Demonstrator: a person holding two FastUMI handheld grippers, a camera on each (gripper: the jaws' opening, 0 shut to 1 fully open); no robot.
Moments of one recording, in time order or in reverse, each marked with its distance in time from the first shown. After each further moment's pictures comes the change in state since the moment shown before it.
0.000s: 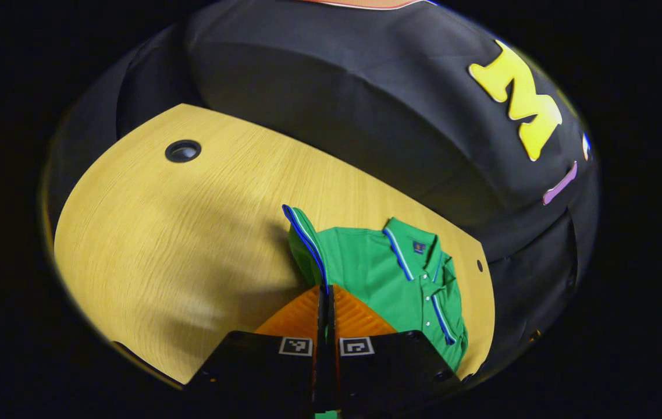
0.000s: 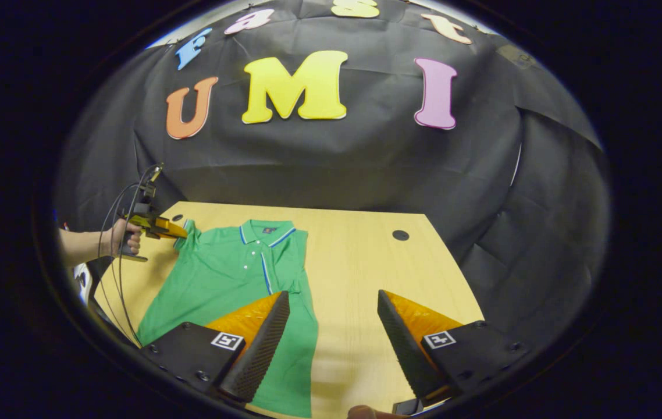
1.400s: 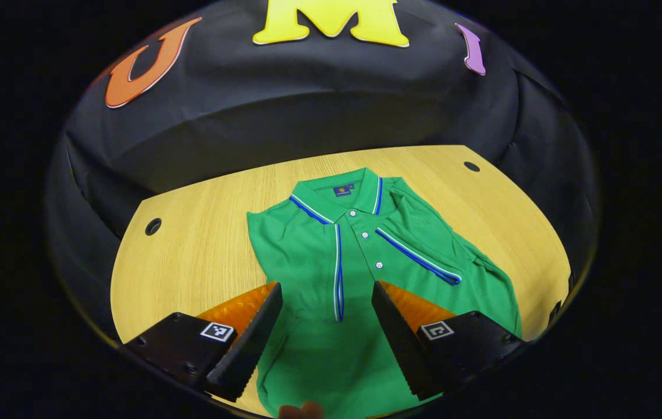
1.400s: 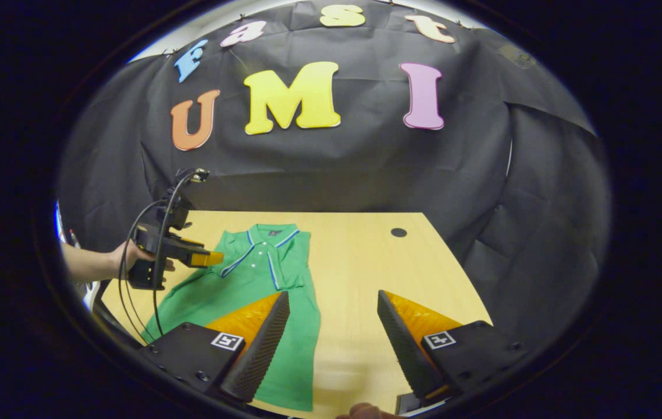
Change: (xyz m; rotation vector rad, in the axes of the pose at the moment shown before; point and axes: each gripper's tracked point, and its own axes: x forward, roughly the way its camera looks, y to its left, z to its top) left arm -0.032 -0.118 -0.095 0.551 -0.037 0.203; right arm -0.030 0.003 -0.022 0.033 -0.052 0.055
